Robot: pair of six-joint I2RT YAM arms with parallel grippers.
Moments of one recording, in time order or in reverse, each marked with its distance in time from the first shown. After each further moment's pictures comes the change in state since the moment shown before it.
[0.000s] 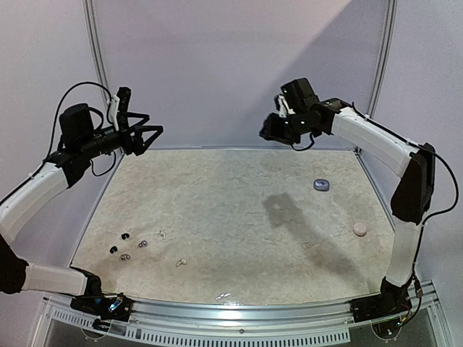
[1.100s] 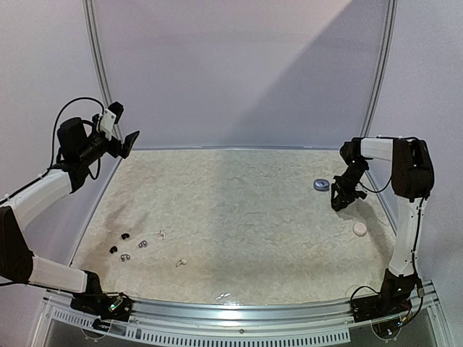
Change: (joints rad) left arm 0.189 0.068 -0.137 0.231 -0.324 0.470; right arm -0.576 0.229 -0.324 -0.421 -0.224 0.961
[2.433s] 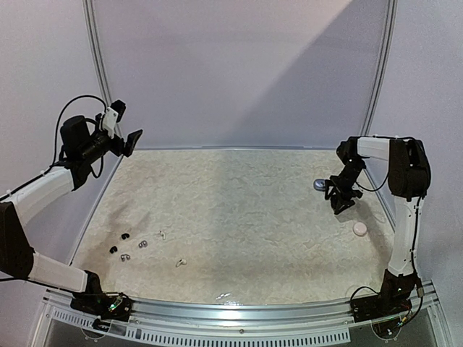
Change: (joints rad) left arm -0.018 0.031 0.025 -0.003 0.004 -0.040; right arm 0.015 0.034 0.052 -0.043 -0.037 -0.044
